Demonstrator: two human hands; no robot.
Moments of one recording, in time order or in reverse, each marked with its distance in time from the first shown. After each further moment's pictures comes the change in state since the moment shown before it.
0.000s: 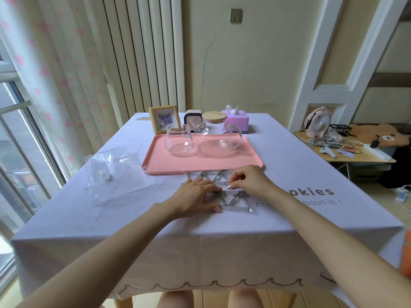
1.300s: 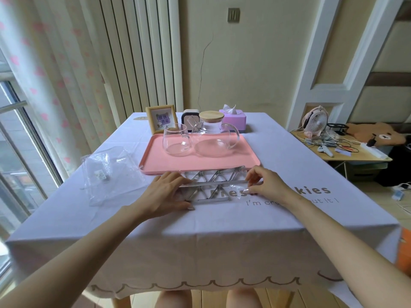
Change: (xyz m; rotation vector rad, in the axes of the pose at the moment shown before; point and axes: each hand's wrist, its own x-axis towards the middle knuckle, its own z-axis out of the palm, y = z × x) left_hand -0.041 -0.041 -0.016 0.084 0.116 -0.108; right_hand -0.021 0.039 -0.023 0.041 0.079 0.065
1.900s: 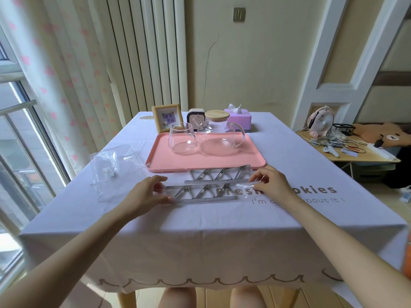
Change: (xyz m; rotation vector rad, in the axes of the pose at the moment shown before) left_hand -0.036 -0.008 -0.023 -0.478 0.037 -0.514; right_hand 0.002 0.007 0.013 -0.056 0.179 -0.015
